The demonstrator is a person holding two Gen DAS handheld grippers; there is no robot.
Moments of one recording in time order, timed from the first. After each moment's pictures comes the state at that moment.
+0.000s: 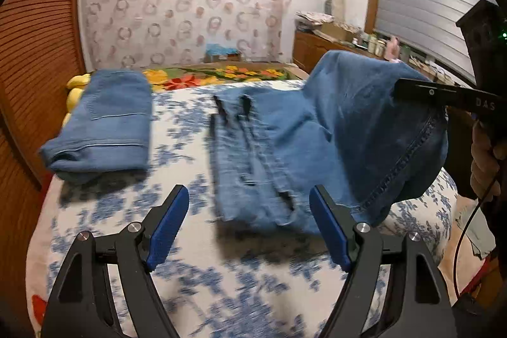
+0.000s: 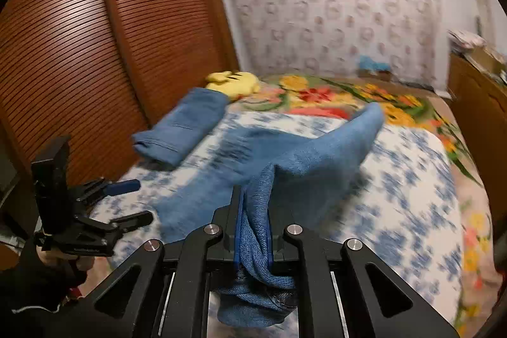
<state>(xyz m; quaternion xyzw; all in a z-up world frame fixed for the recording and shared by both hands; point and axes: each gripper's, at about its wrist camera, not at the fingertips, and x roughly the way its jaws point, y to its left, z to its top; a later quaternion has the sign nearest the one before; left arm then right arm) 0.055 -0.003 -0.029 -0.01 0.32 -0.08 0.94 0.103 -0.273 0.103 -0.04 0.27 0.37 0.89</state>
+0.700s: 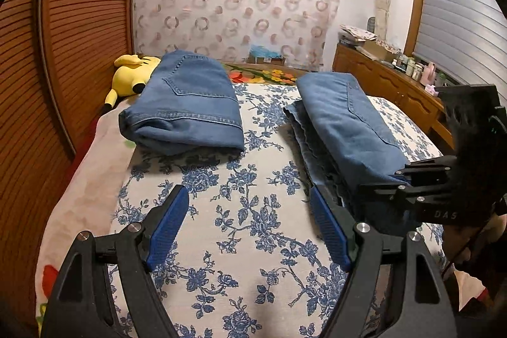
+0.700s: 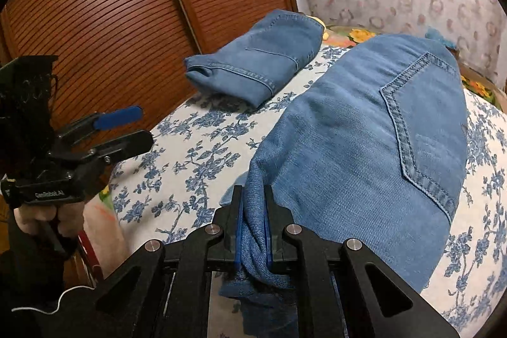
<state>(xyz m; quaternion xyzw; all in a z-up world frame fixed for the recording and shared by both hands) 0.036 0.080 -0.038 -0.06 0.31 -0.01 0.95 0.145 -0.148 0.006 -0.09 0.36 0.44 0.81</state>
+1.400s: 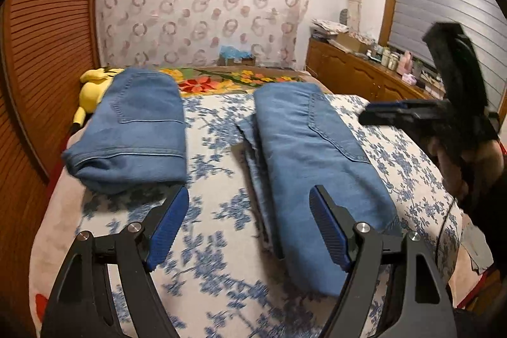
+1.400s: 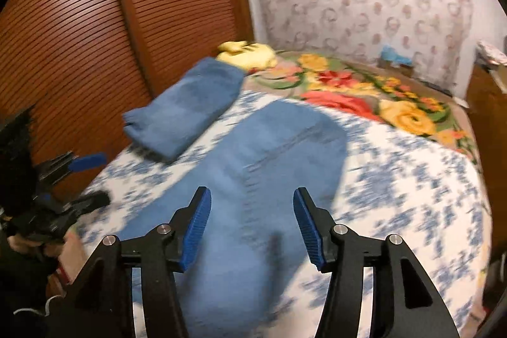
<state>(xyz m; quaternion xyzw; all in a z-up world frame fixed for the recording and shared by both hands) 0.080 0.038 -0.029 -0.03 0.32 -0.07 0.95 0.209 -0.191 0.061 -0.09 0.33 0.36 0.87</state>
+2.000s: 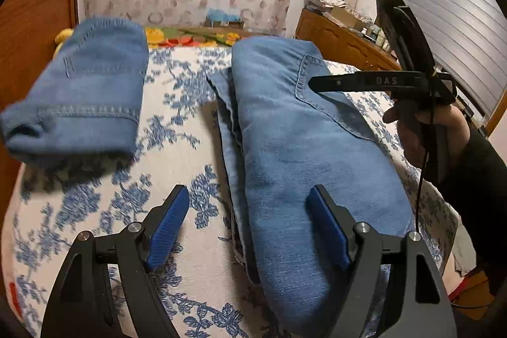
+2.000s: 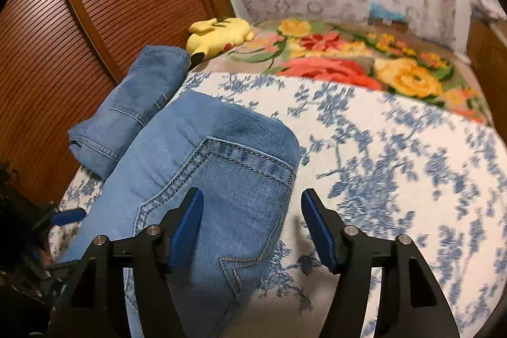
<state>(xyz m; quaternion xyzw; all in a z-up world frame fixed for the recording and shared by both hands) 0.123 0.019 -0.077 -0.08 0.39 -0.11 0.91 0.318 -0.174 0.015 -0.03 0.42 0.36 0.84</state>
